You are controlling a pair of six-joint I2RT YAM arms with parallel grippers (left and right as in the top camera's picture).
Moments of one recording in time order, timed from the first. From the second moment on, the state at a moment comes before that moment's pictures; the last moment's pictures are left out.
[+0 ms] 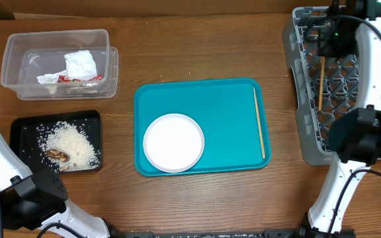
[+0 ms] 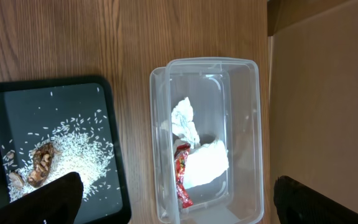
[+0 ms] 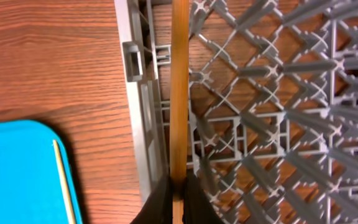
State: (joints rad) left arm 0.54 1.88 2.28 -1.38 -0.12 -1.07; right arm -0.18 2.30 2.45 -1.46 -0.07 -0.14
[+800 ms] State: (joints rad) left arm 0.54 1.88 2.28 -1.38 -0.12 -1.07; right arm -0.22 2.30 2.45 -1.49 -0.30 -0.17
